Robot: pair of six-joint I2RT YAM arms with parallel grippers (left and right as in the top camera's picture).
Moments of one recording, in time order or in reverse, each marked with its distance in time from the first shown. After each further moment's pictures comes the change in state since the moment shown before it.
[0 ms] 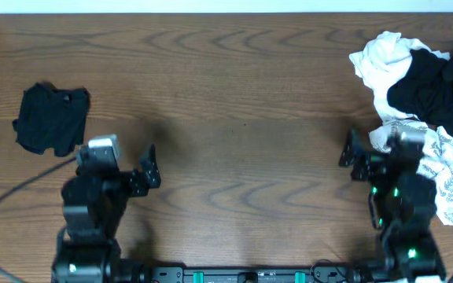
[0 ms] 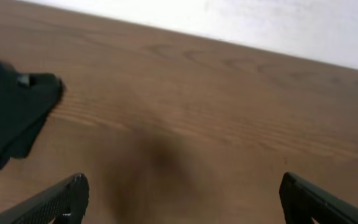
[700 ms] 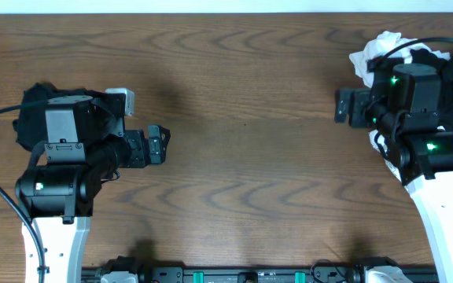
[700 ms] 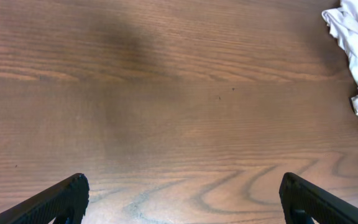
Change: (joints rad) left arm 0.000 0.520 0.615 -0.528 0.221 0.113; right arm -0.002 0.634 0.699 -0.473 -0.083 -0.142
